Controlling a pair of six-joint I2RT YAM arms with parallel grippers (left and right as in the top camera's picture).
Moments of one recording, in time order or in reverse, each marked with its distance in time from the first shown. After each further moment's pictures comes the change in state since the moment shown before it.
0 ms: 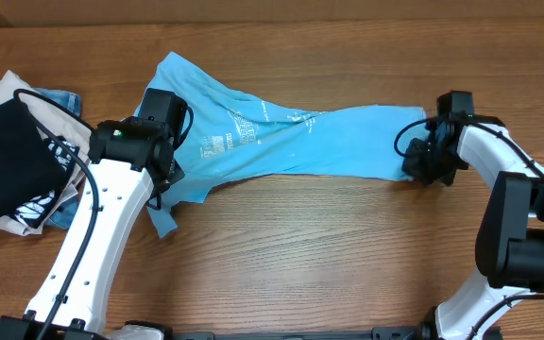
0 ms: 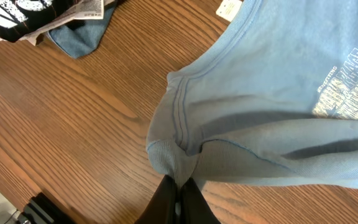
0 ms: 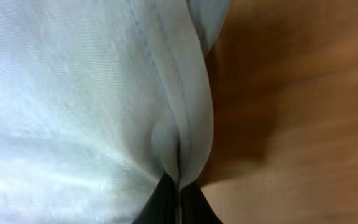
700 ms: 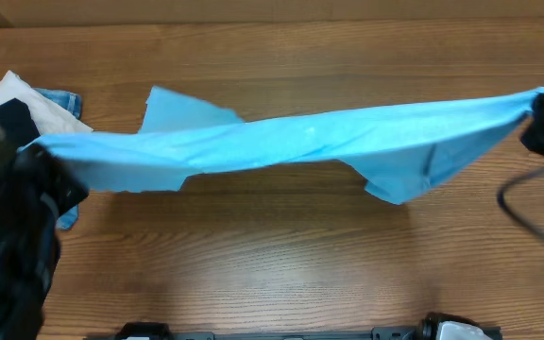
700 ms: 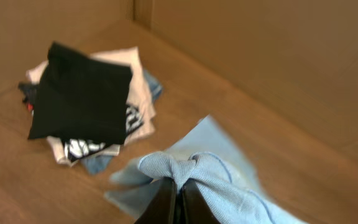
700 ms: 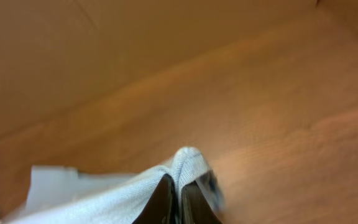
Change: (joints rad) left arm 0.155 -0.386 0.596 -0.127 0.016 0.272; right arm -0.073 -0.616 0.984 -0.751 0.014 -0.016
